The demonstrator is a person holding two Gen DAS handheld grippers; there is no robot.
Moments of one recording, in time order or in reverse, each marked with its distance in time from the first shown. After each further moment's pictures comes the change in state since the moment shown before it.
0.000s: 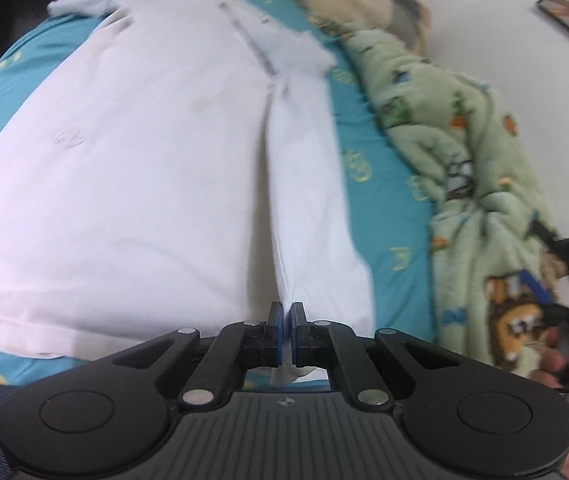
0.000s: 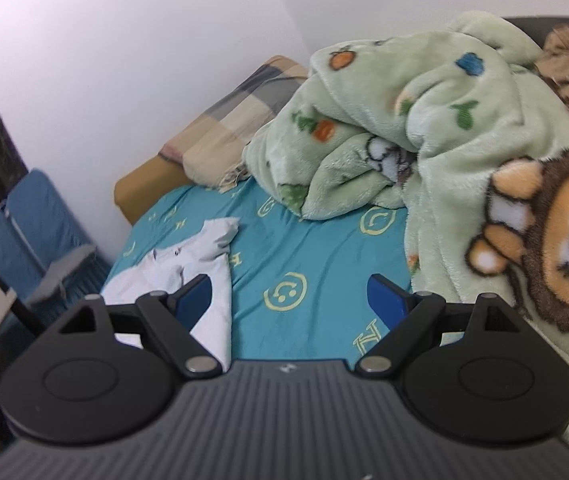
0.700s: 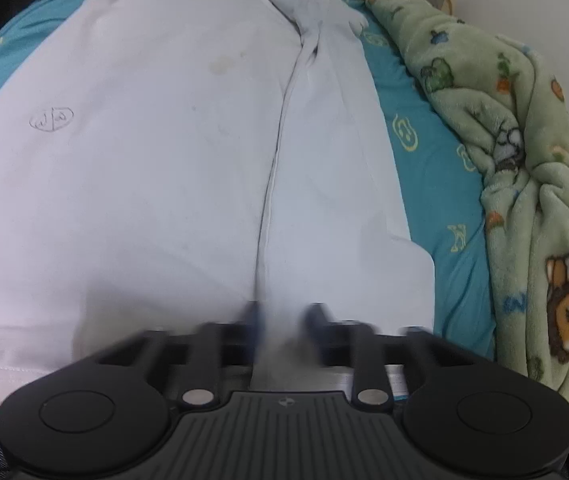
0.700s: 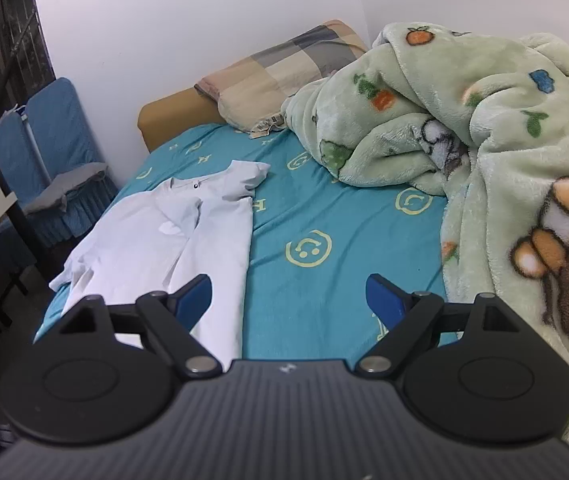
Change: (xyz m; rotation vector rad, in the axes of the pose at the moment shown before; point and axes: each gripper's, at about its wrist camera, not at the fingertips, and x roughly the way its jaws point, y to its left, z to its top) left arm 0.055 0.012 0.012 0.047 0.073 0.077; right arm 0.012 0.047 -0.022 -0.228 0.117 0.019
